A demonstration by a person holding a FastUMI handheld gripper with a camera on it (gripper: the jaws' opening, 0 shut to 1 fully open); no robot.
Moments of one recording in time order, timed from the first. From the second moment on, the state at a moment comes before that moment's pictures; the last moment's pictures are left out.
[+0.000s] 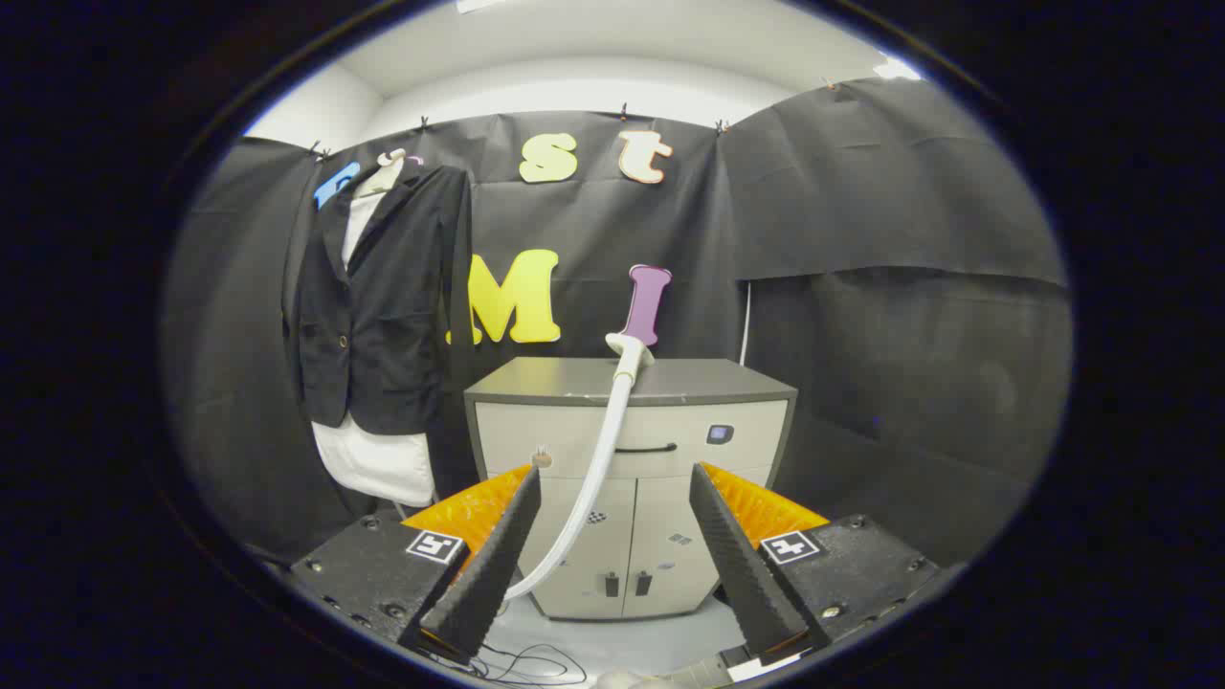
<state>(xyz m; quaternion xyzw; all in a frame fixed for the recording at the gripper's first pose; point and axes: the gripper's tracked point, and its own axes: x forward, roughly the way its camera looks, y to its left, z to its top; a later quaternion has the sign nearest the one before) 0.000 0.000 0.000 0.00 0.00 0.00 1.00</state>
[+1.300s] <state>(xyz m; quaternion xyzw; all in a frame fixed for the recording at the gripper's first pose) 0.048 -0.025 0.029 0.00 0.02 -0.01 1.00</state>
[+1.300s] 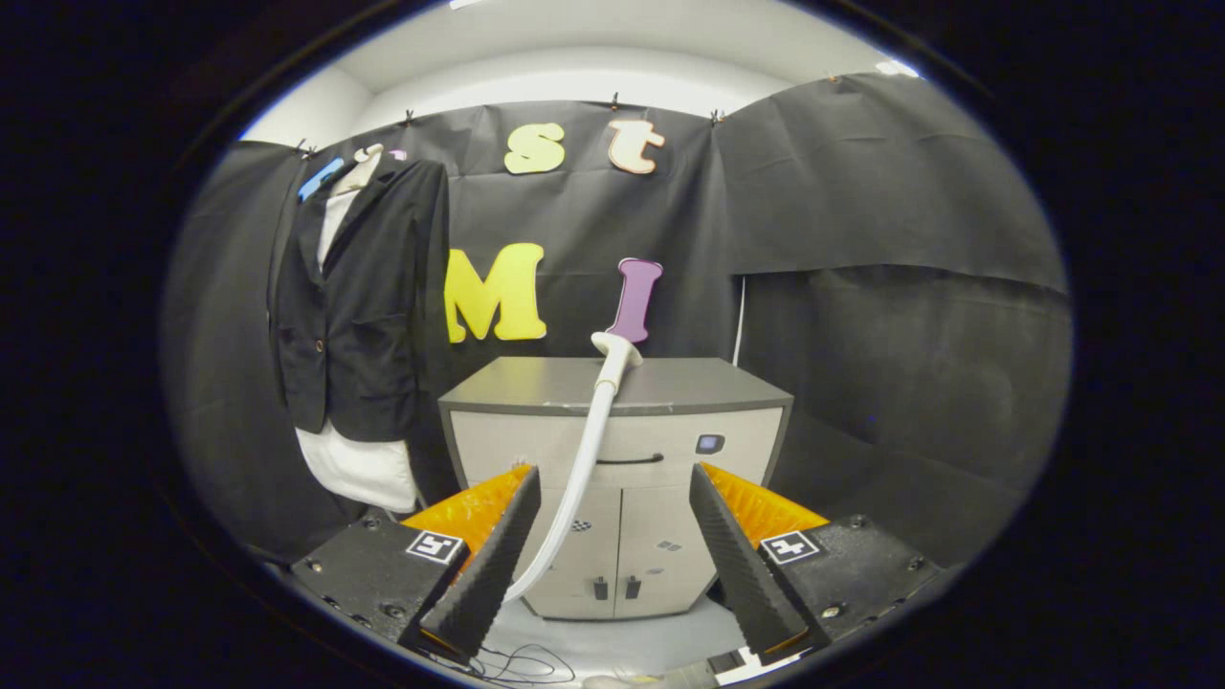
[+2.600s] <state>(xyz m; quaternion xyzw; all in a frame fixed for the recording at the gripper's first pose) 0.376 -0.020 0.085 0.01 0.15 0.11 0.98</state>
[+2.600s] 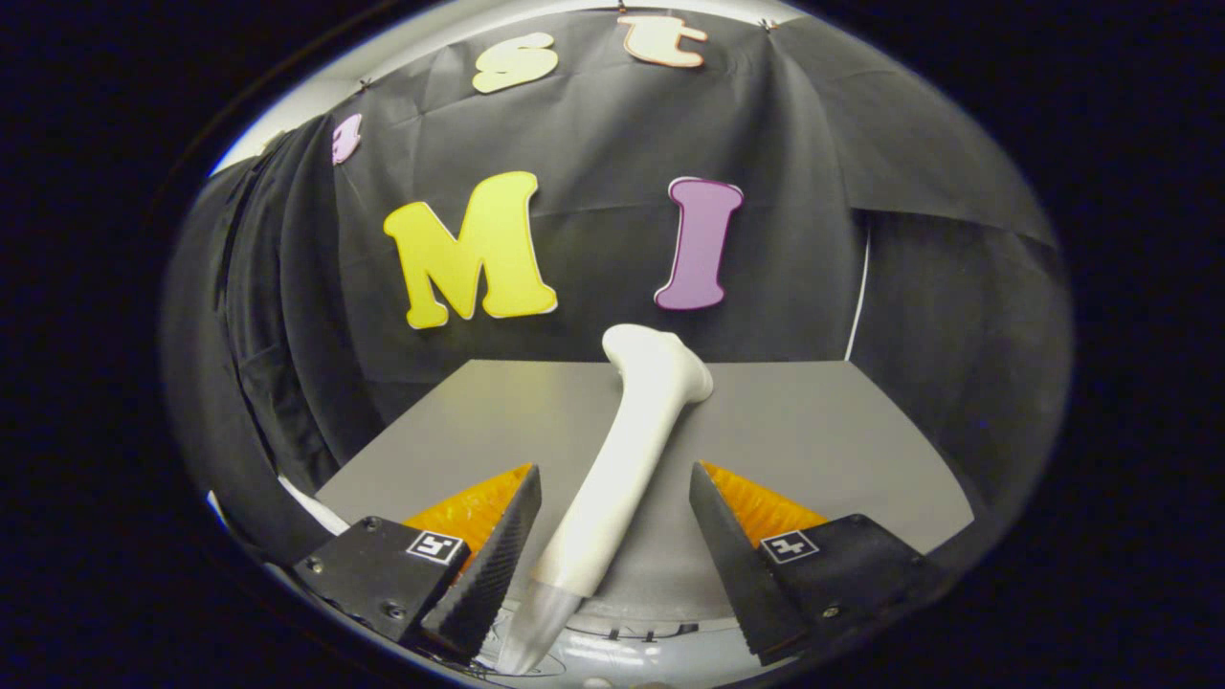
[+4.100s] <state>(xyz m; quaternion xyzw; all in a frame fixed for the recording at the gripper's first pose) 0.358 -0.002 0.119 0.11 0.12 0.12 0.98</state>
